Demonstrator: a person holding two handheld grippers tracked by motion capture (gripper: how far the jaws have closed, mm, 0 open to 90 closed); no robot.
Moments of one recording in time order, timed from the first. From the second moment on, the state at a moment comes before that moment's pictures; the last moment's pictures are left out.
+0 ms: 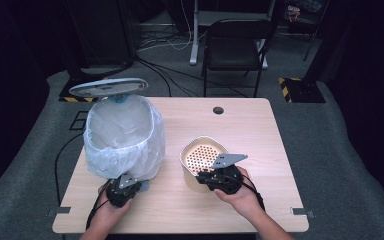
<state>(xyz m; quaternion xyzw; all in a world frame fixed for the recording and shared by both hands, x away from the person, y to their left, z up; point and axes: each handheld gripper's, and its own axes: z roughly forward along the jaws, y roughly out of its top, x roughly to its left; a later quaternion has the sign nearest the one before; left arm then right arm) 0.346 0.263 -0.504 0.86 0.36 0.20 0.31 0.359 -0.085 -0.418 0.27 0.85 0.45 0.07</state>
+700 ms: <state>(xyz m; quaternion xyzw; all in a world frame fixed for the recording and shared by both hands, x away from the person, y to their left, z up) 0.346 0.263 -0.504 0.86 0.36 0.19 0.30 0.355 -0.140 -0.390 0.32 0.81 0.47 0.14</state>
